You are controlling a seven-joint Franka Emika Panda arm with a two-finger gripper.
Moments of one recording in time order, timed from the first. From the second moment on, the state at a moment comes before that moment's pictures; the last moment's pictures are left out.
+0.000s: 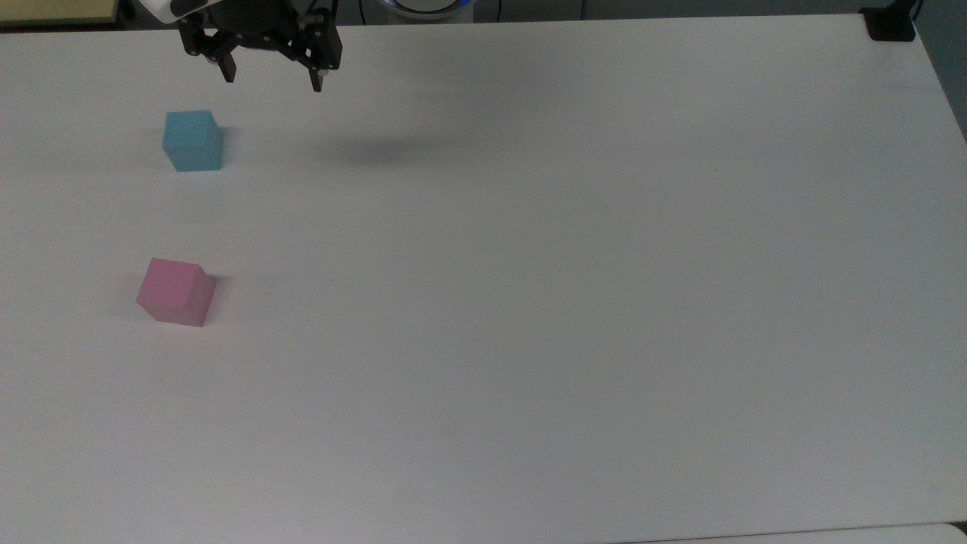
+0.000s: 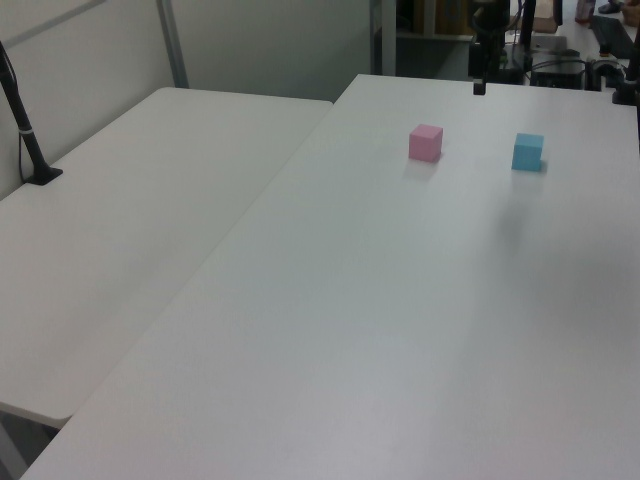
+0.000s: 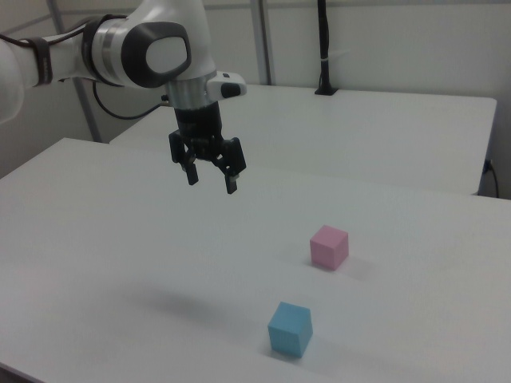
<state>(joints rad) -0.13 0.08 -0.04 -1.67 -0.06 1.70 -0.12</state>
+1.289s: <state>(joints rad) -0.14 0.03 -0.37 -2.12 -0.18 2.13 -0.48</state>
